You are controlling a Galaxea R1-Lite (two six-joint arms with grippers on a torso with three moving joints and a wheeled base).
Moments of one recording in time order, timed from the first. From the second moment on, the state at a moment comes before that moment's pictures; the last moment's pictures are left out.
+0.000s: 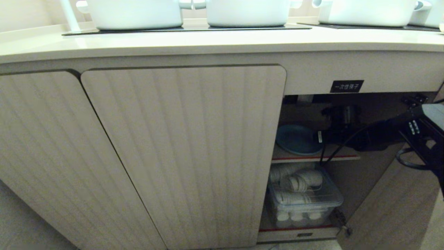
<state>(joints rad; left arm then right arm) 0.00 0.00 0.00 0.00 0.00 0.00 0.01 2.37 -1.56 -0.32 -0.20 -0.10</state>
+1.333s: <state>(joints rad) 0.00 0.00 0.00 0.00 0.00 0.00 0.00 2.38 -1.64 -0.17 -0.13 -0.13</state>
